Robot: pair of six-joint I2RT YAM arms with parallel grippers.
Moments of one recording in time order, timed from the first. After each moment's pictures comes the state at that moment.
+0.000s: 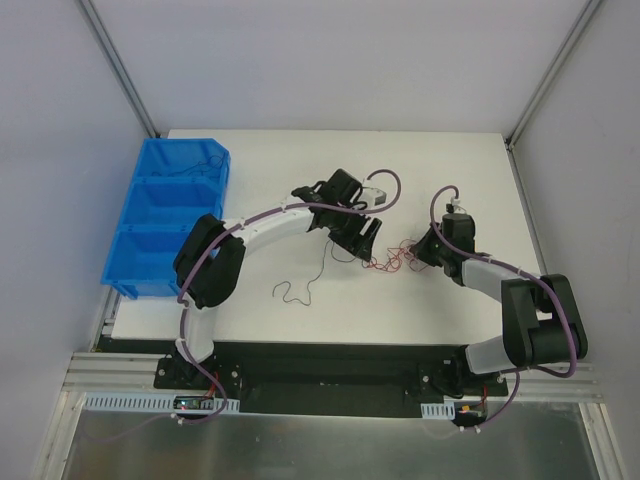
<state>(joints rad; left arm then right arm) -0.77 1.97 1.56 -0.55 0.43 -0.18 0.16 1.44 0.55 0.13 -0.11 0.58</state>
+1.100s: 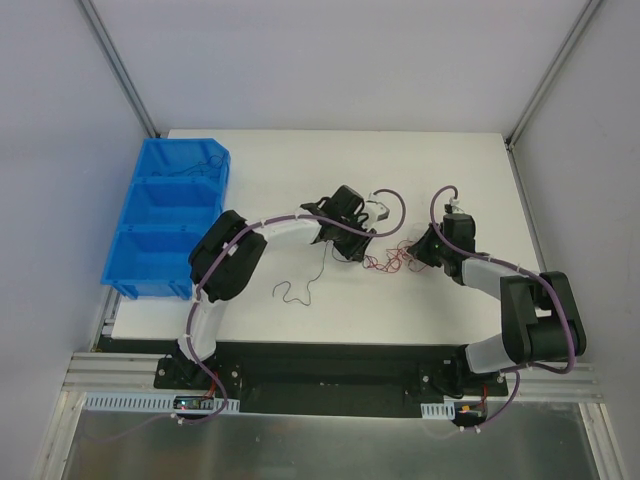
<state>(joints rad) -0.78 2.09 1.46 -0.31 0.35 0.03 0.14 1.45 0.55 0.14 -0.17 0.59</state>
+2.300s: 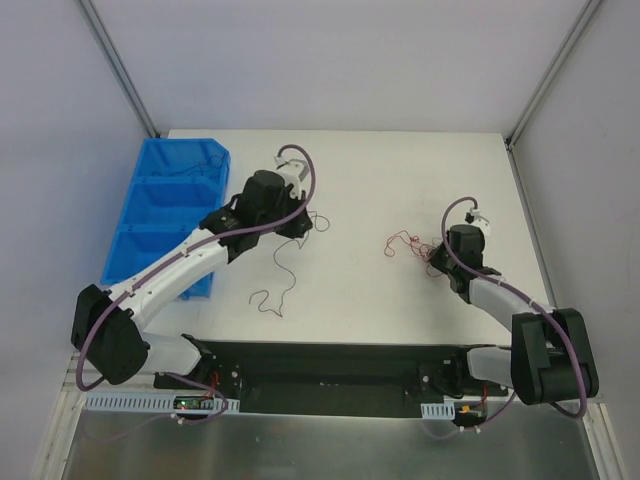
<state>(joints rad) -0.69 1.32 1.10 -0.35 0.09 -0.33 0.14 1.26 0.45 0.10 0.12 0.62</state>
